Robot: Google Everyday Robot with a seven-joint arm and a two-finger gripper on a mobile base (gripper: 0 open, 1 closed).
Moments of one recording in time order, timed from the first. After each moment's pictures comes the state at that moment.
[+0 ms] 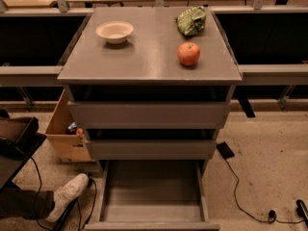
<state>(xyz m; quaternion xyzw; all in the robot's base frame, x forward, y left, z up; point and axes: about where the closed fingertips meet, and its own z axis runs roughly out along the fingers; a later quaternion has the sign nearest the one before) 0.373 -0.146 0.118 -0.42 0.79 0.29 0.34</state>
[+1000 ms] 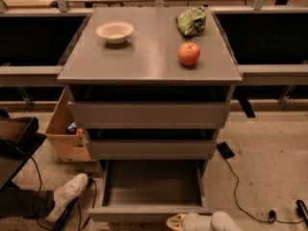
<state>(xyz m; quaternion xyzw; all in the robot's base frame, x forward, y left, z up) 0.439 -0.090 0.149 -0.48 0.74 0.30 0.37</state>
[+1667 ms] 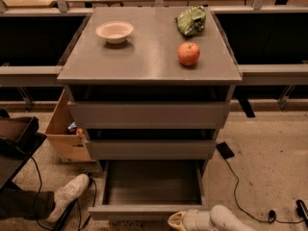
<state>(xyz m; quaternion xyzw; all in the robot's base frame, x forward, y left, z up) 0.443 -0.094 0.159 -0.51 0.73 0.29 0.34</state>
